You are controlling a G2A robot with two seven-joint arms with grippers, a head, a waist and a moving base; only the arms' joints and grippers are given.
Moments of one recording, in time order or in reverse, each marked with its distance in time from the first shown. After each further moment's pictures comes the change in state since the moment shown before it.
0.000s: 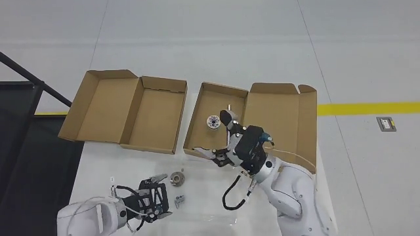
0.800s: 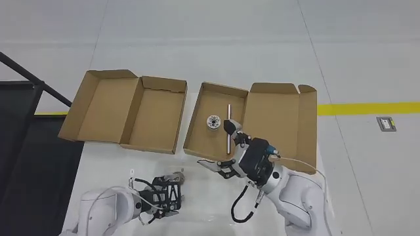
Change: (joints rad) left arm -0.151 0.067 0.196 0.081 -0.046 0.001 -0.106; right arm -0.063 0.024 0.027 -0.063 -0.010 -0.036 0.000
